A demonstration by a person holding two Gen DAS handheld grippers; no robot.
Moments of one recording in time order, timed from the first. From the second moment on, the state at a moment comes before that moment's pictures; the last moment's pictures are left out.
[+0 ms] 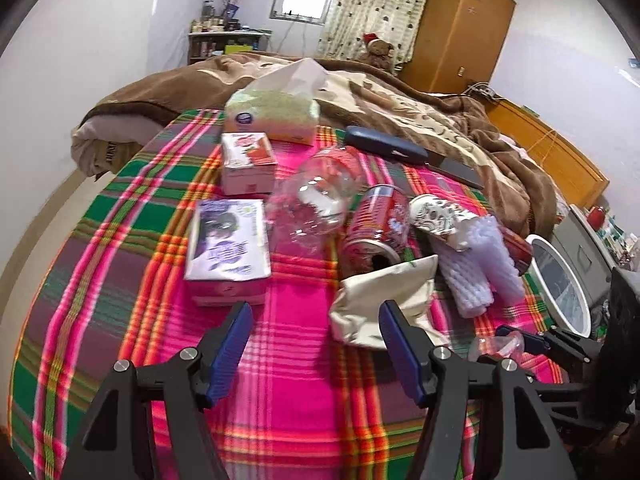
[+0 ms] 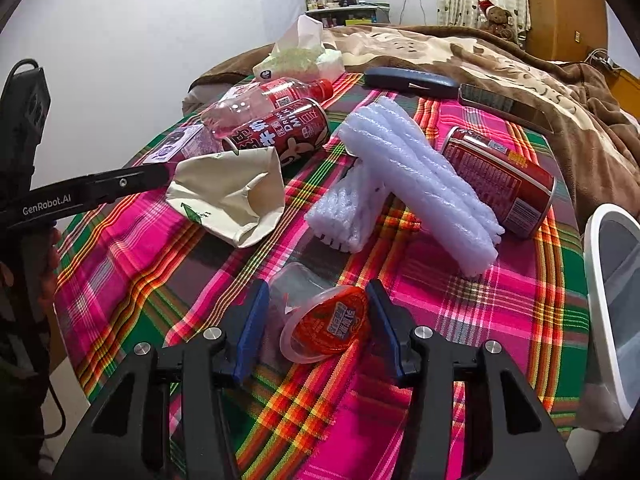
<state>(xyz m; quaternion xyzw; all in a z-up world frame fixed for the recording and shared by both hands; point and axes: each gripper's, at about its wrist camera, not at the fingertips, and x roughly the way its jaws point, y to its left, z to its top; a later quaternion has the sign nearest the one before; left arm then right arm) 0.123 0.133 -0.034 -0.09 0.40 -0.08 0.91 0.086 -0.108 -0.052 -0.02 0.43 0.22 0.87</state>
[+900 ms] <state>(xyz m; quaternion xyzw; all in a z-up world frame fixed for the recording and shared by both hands) 0.125 0.057 -0.052 -0.03 0.44 -0.21 0.87 0.087 -0.157 -0.048 0.02 0.43 0.14 0.89</state>
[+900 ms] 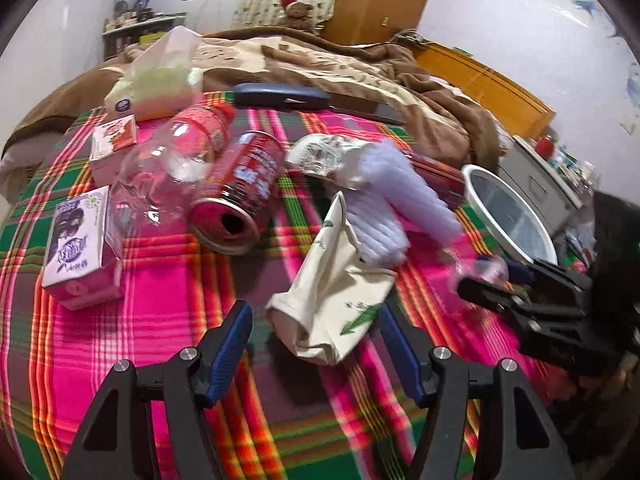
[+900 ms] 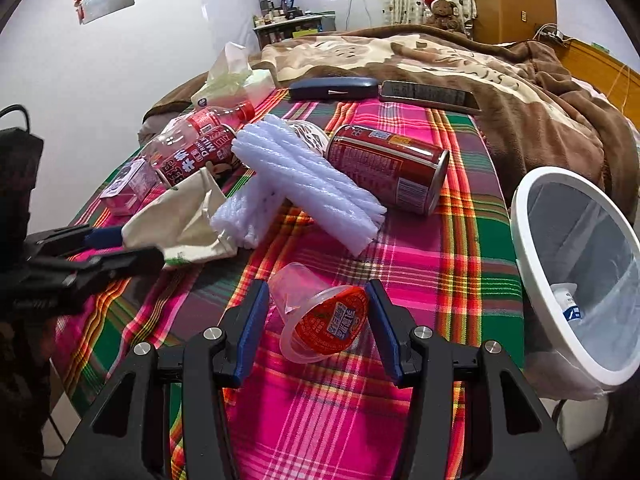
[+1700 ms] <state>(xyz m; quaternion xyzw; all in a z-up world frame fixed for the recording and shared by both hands) 0.134 0.036 -0.065 -0.03 0.47 -0.22 0.86 0.078 -0.167 -0.047 0.03 0.42 0.14 0.90</state>
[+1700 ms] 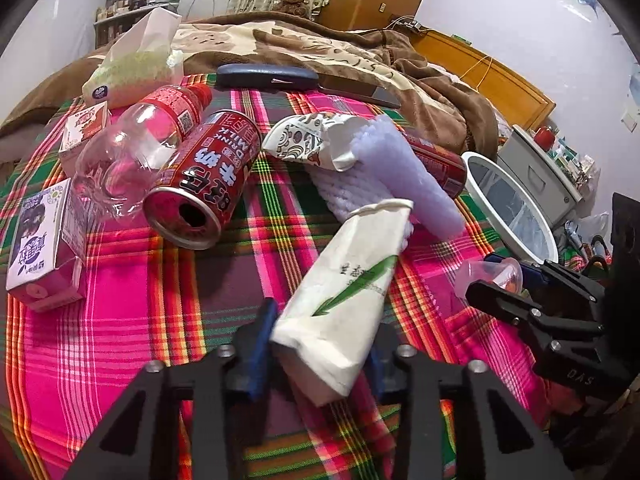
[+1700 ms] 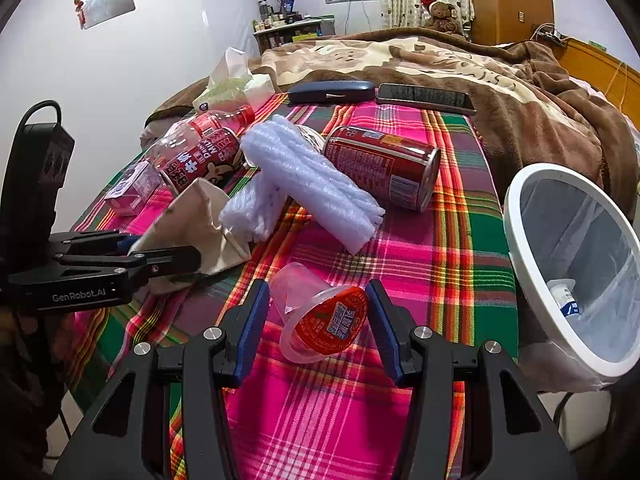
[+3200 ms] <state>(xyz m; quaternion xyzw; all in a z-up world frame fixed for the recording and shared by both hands) 0.153 -0.147 0.007 -0.03 0.40 -0.33 0.86 0.072 -0.324 -0.006 0.08 0.35 -0.02 0.93</state>
